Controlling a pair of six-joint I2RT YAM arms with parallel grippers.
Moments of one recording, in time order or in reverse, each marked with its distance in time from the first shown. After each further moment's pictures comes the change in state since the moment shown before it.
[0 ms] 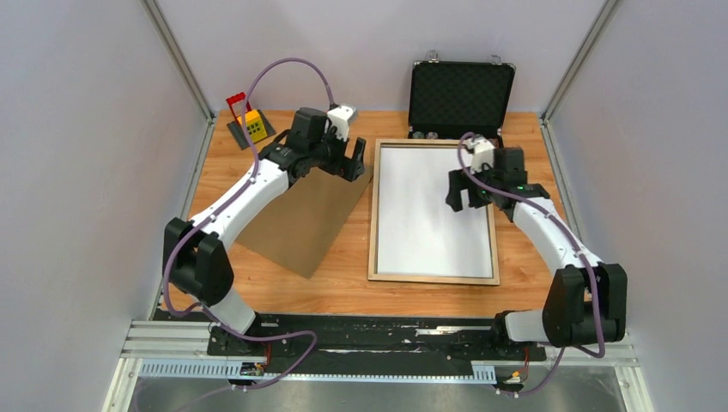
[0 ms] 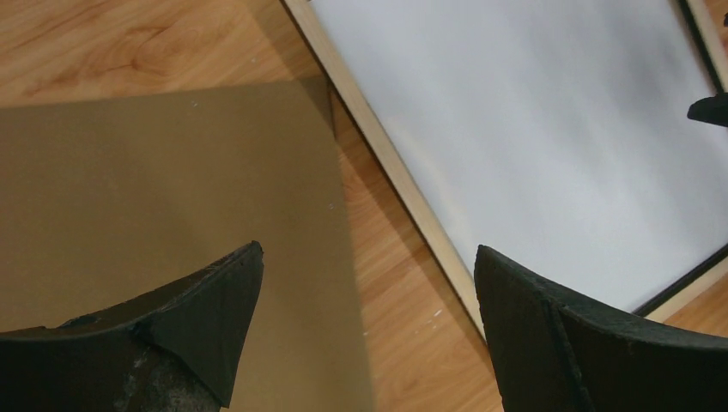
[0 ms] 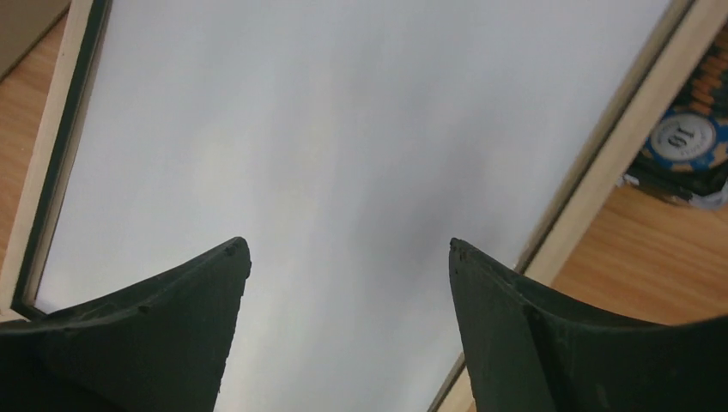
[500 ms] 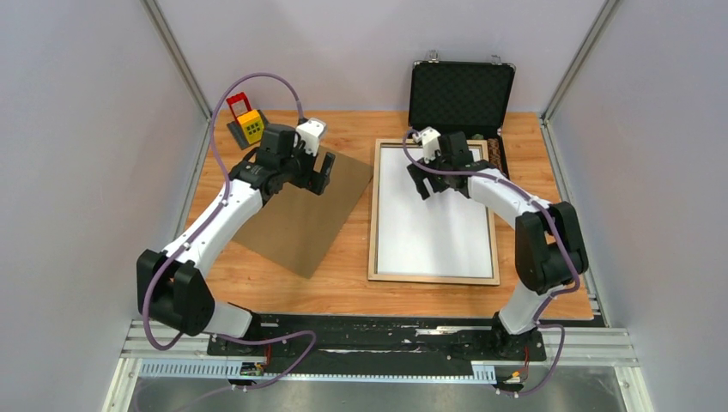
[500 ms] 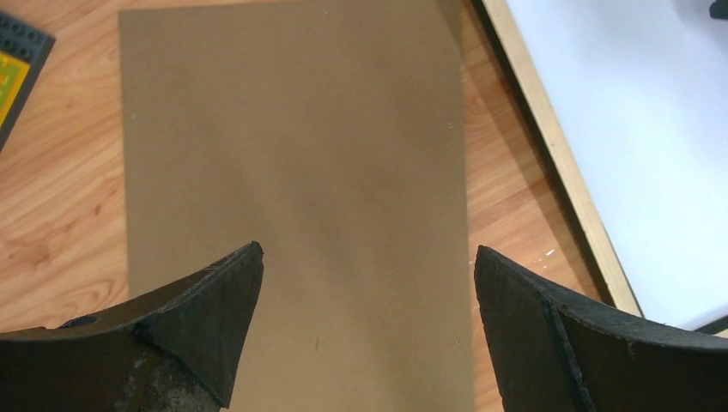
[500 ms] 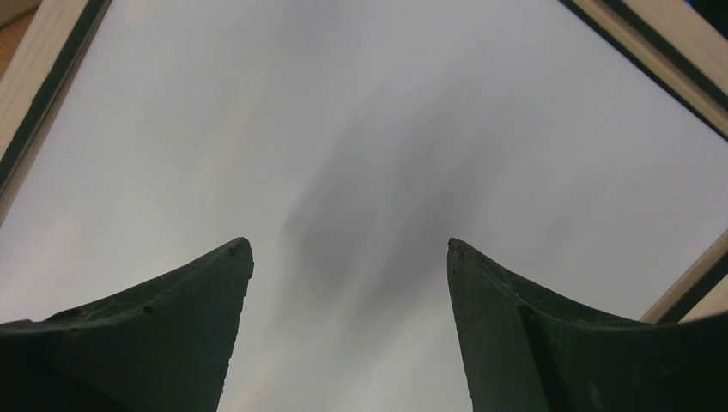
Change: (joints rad) left arm 0.105 -0.226 -0.238 -0.027 -0.129 0.176; right arm 0.290 0.344 0.218 0.098 0.253 -0.140
